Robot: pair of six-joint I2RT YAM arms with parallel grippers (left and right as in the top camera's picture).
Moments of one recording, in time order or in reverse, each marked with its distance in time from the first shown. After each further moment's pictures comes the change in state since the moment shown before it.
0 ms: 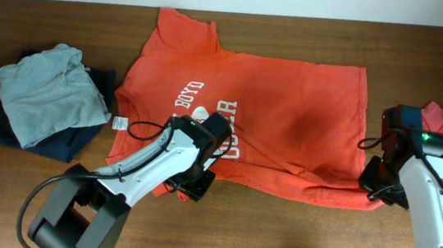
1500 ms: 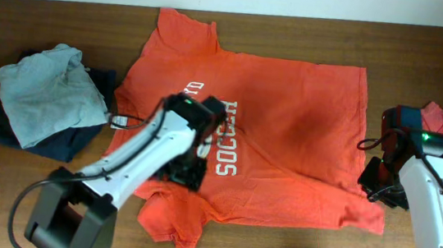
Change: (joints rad) left arm 0.057 -0.002 0.201 -0.311 -0.029 -0.159; right arm 0.000 0.000 0.000 -0.013 -0.007 -0.002
